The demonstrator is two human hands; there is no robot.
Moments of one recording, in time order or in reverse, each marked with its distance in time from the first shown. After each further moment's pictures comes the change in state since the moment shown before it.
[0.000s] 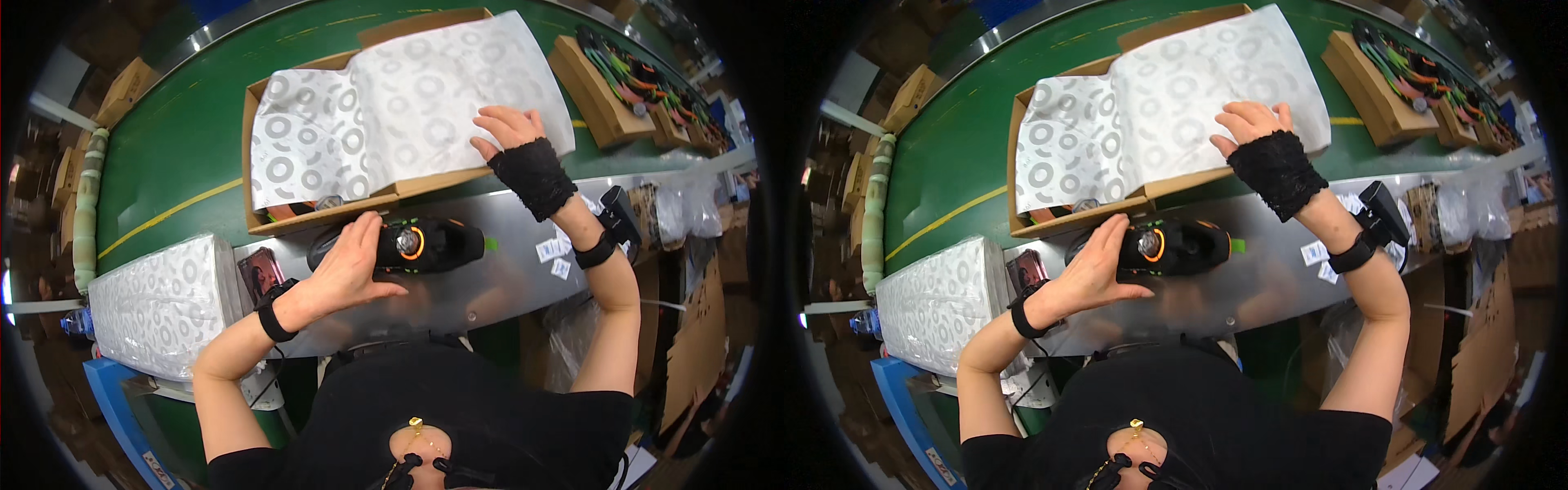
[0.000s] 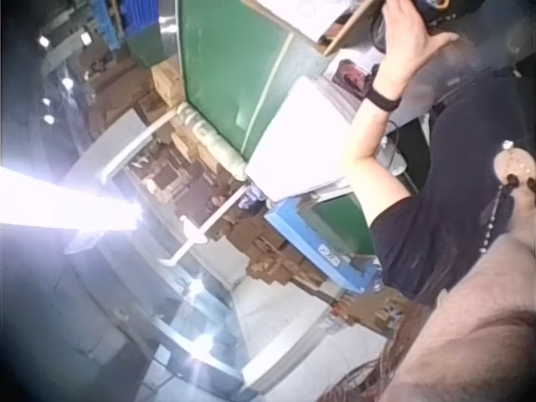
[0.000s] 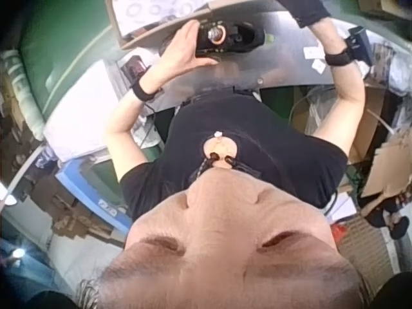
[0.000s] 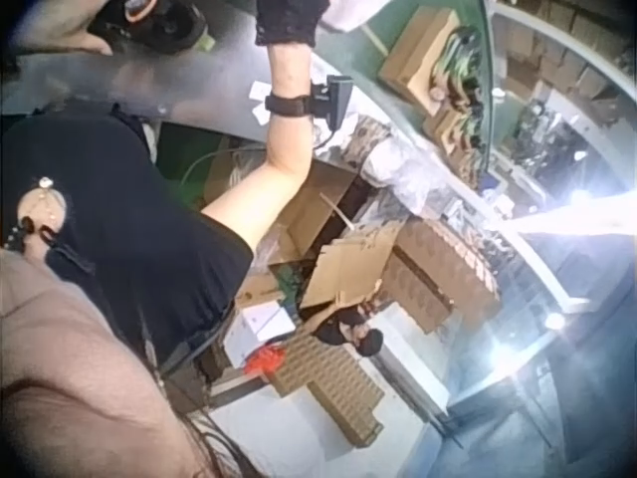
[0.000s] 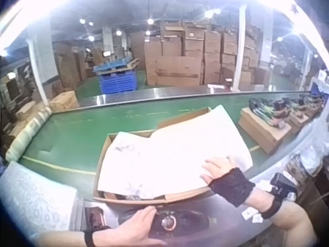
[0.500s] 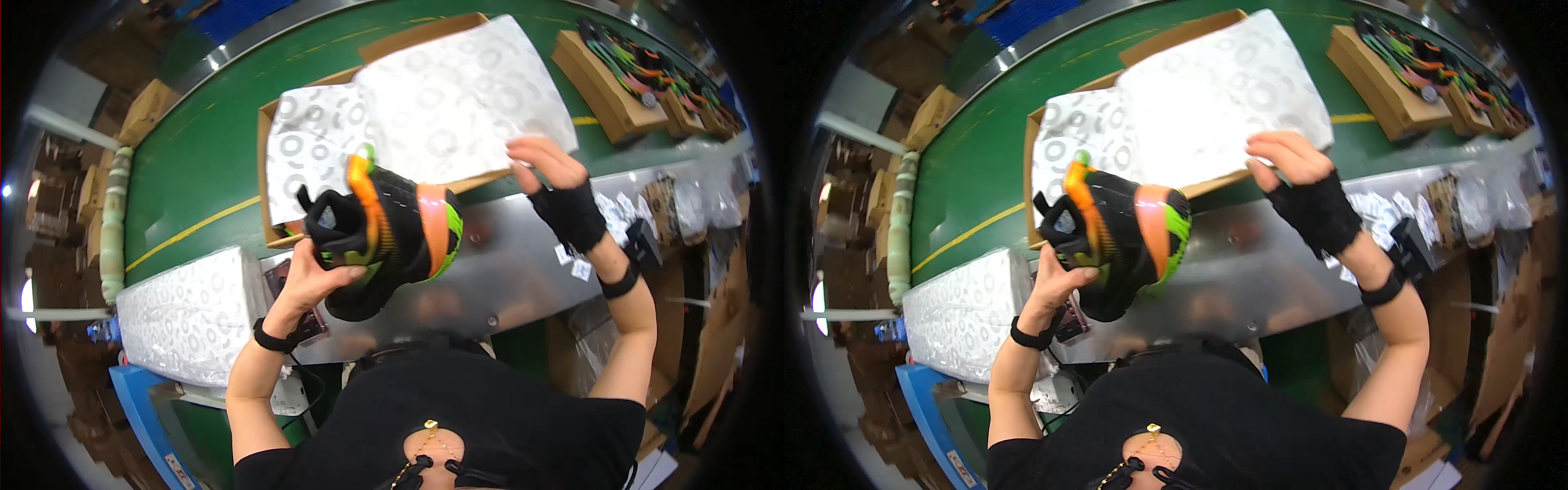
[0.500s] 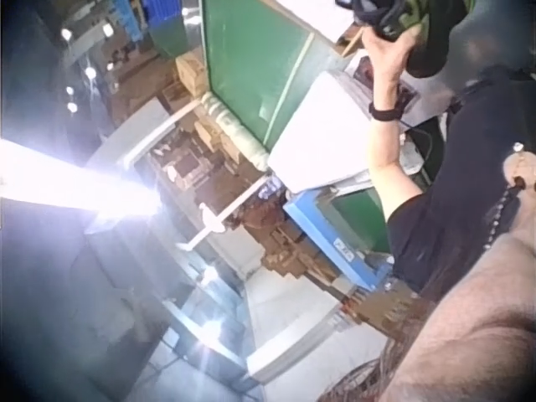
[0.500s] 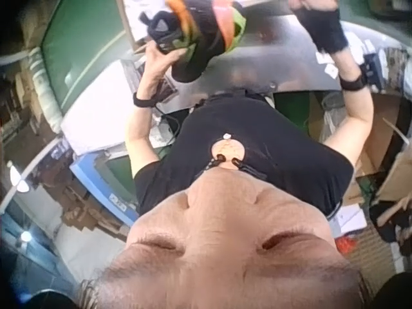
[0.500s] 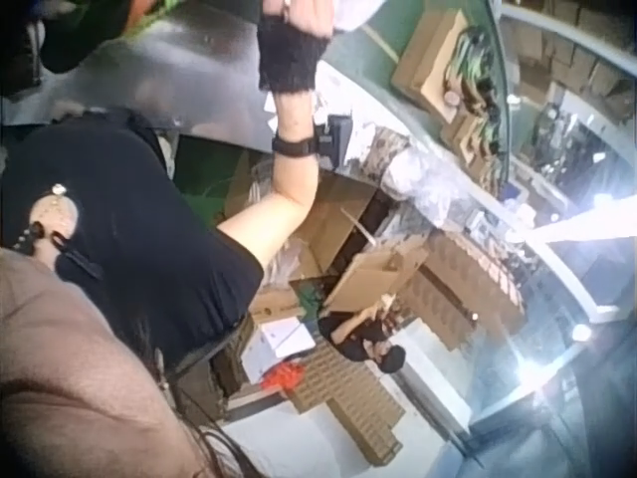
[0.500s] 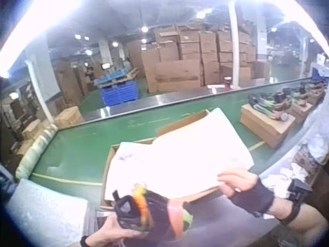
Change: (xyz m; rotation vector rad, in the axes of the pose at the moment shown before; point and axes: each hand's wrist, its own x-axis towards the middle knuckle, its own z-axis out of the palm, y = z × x) left_hand -0.020 -0.012 -0.043 -0.895 0.202 -0.393; right_hand -0.027 -0.016 -0.044 0.355 0.170 0.044
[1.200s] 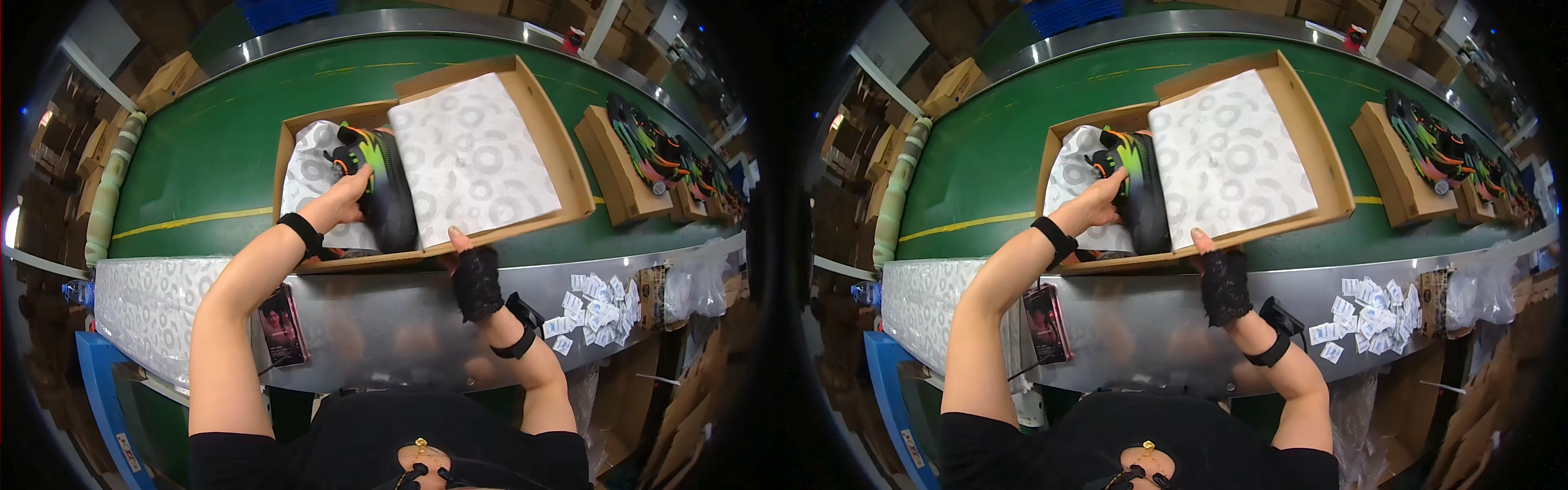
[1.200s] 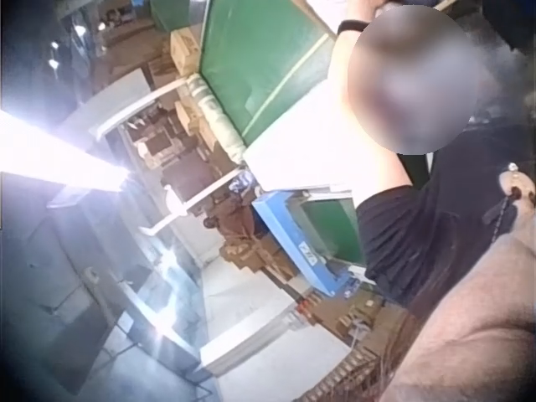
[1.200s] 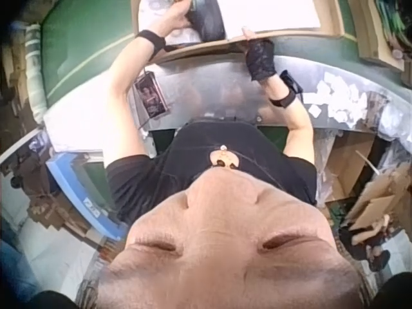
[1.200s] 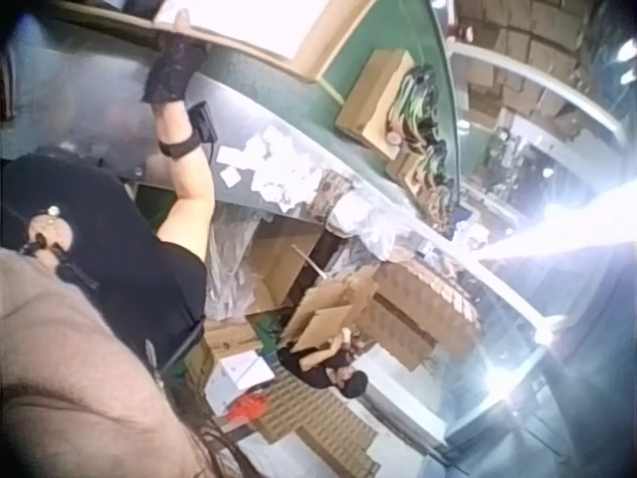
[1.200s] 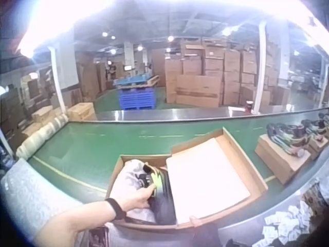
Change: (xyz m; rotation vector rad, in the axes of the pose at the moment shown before) left_hand 0.190 -0.047 -0.039 -0.455 0.137 -0.627; right_hand -0.009 -0.030 0.133 1.300 0.177 1.343
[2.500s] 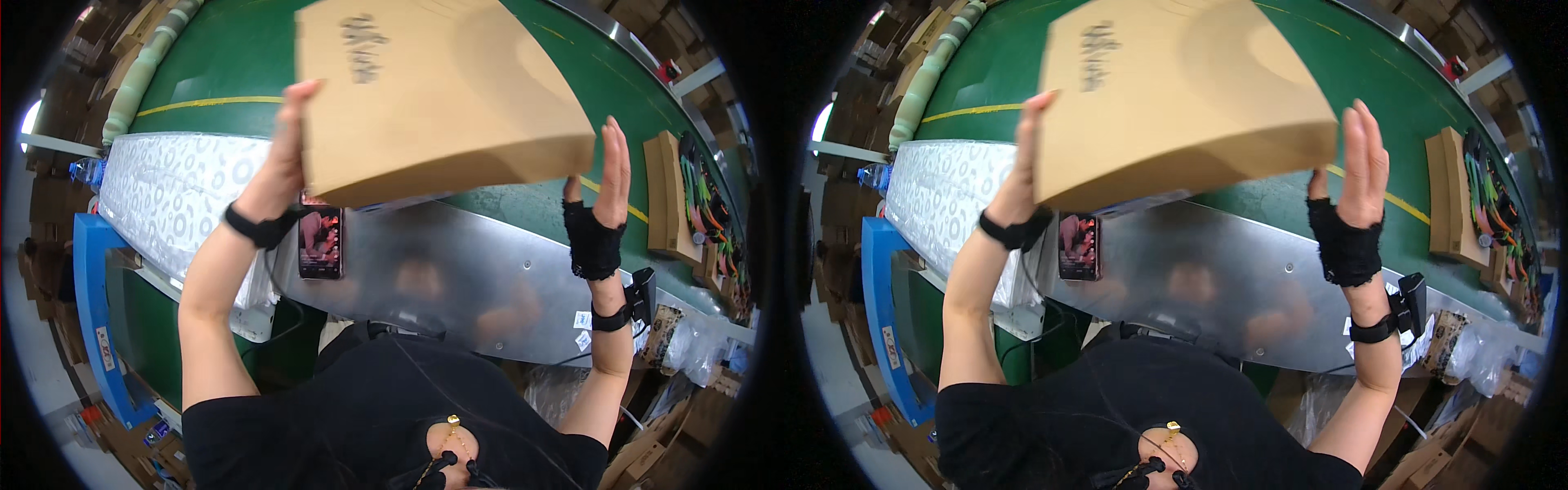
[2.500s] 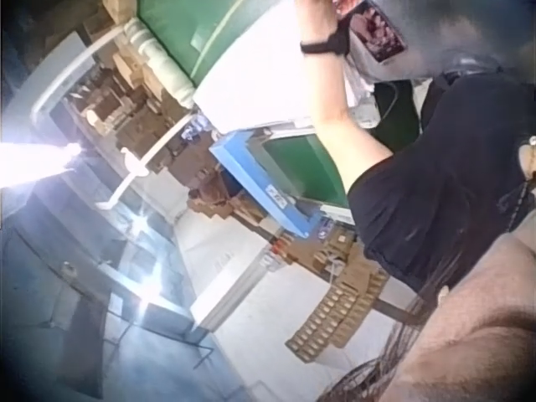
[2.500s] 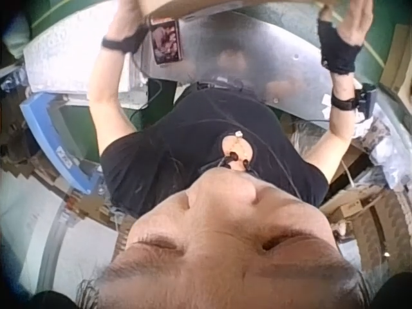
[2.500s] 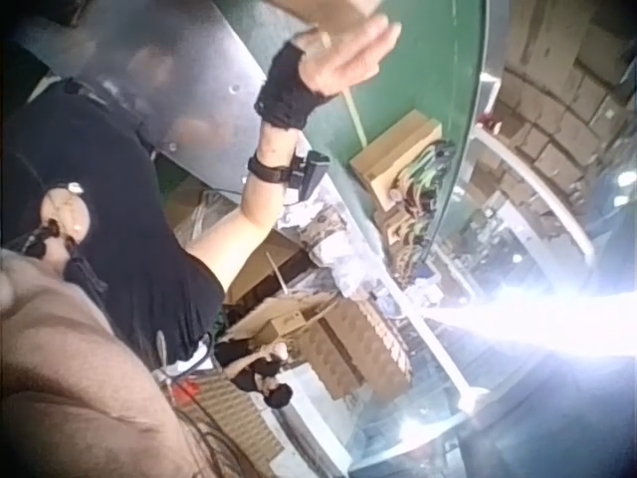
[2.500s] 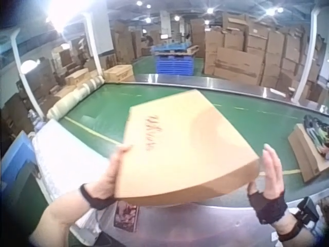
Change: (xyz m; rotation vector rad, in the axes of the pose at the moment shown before) left_hand -0.174 -0.033 -0.097 -0.296 0.155 0.575; right_hand -0.006 -0.072 0.039 -1.408 -0.216 -1.612
